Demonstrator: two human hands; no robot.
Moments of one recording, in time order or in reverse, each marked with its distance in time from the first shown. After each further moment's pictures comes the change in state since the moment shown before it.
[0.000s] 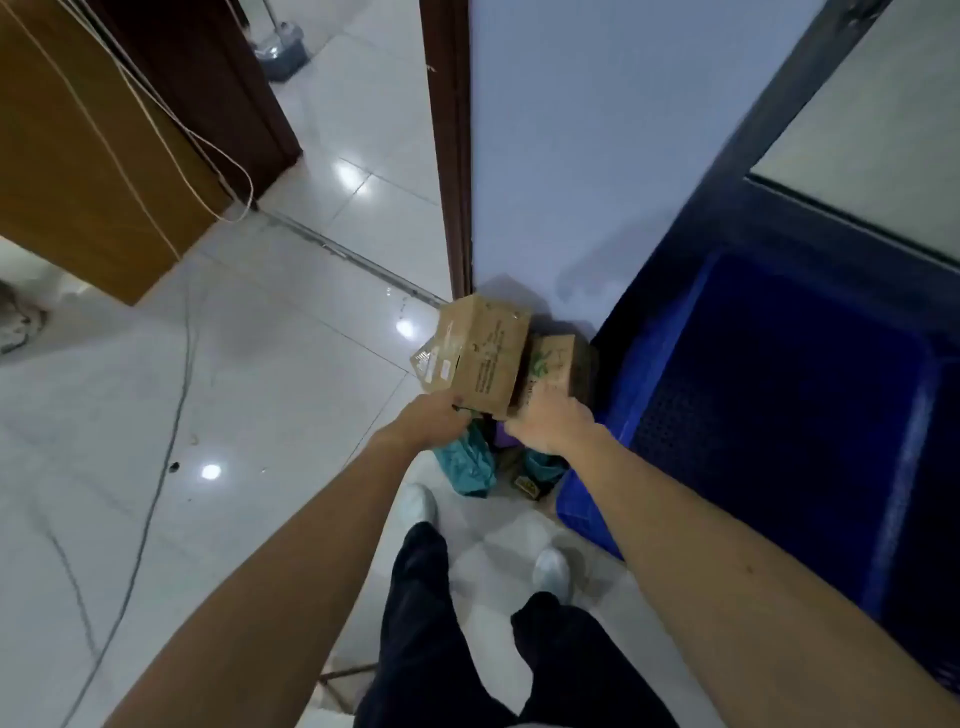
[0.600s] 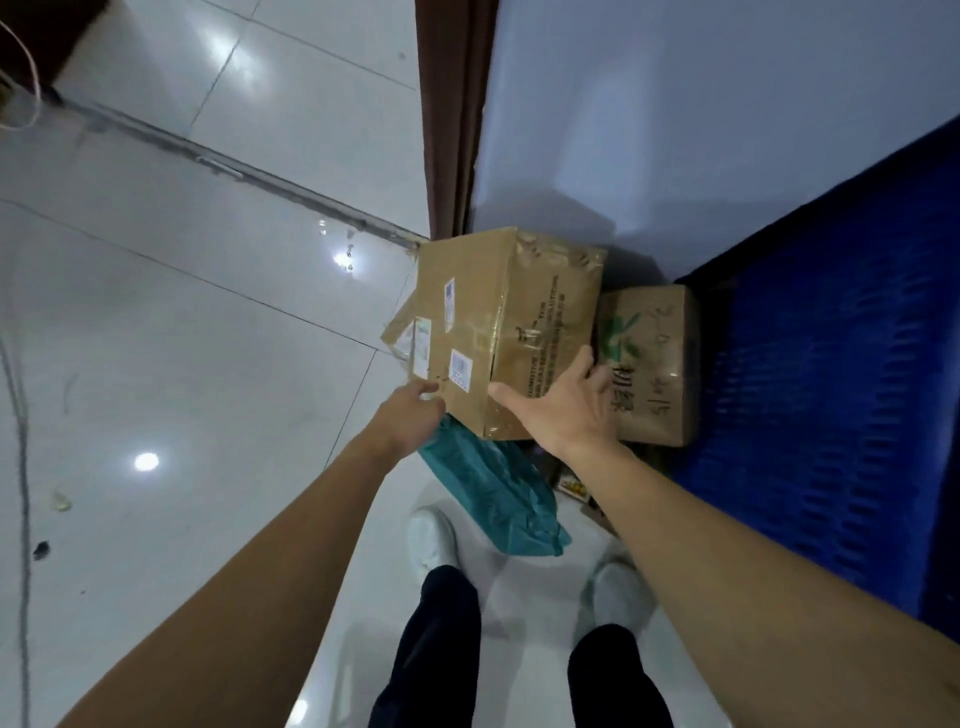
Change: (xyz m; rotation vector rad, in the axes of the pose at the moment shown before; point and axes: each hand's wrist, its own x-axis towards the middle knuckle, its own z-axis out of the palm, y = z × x) left_hand 0.307 -0.212 0.038 -0.436 -0.095 -0.245; right_hand 0.282 -0.042 0.152 0.288 0.197 0.448
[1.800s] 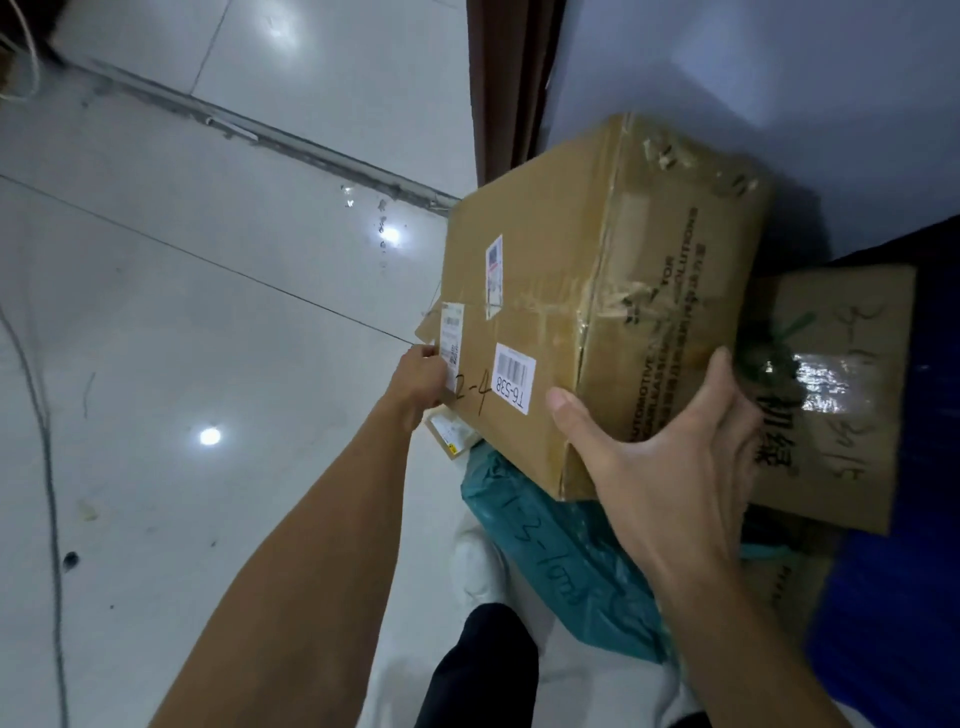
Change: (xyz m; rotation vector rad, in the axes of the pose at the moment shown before) left_hand 0.184 -0.036 -0.016 -0.327 0.146 -0.122; right_hand 0.016 -0.007 0.041 0.274 0.266 -0.049
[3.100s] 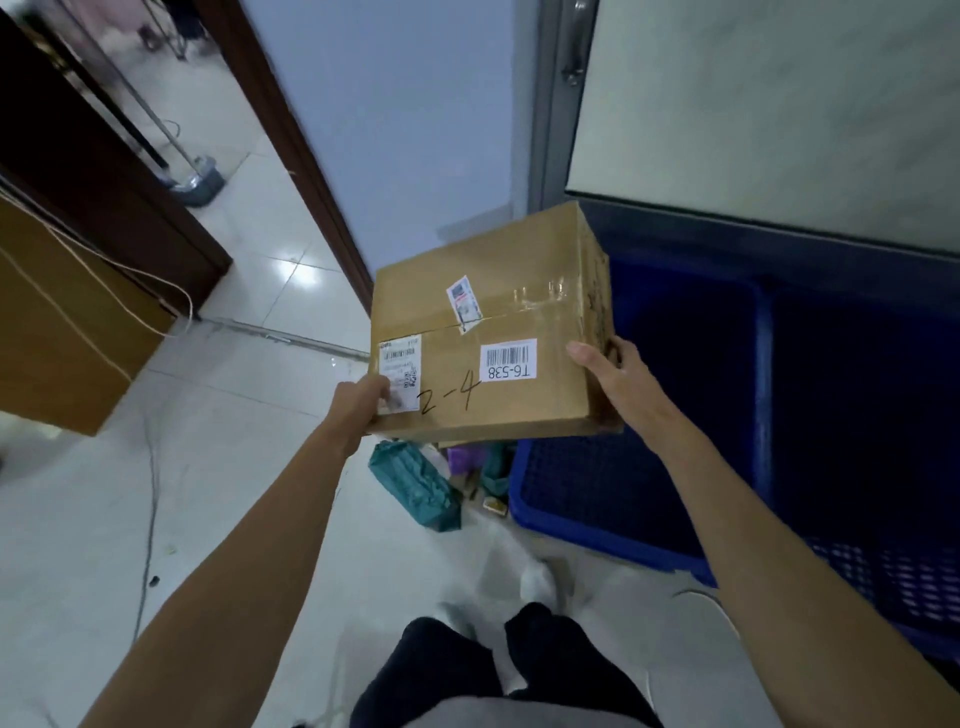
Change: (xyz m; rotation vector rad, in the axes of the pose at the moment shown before) left_hand -0.660 0.132 0.098 -0.082 0.159 0.297; right_hand -0.158 0.151 -0.572 0.566 -0.329 -0.129
